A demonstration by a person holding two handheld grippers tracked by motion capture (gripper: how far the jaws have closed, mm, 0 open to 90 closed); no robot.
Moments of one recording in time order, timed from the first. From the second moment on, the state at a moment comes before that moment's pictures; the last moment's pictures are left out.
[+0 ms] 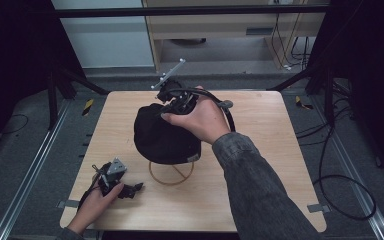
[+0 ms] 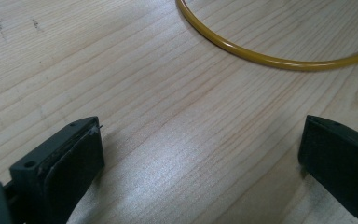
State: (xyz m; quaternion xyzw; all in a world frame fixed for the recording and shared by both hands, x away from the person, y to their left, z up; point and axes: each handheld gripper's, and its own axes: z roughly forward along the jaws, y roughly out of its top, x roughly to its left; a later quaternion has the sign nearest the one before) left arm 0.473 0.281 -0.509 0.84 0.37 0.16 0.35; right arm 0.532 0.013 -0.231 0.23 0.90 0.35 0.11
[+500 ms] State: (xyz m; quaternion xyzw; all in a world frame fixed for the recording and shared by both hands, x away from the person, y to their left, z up) left arm 0.473 0.281 -0.509 0.84 0.37 0.16 0.35; right arm 0.531 0.013 -0.231 0.22 0.90 0.36 0.10
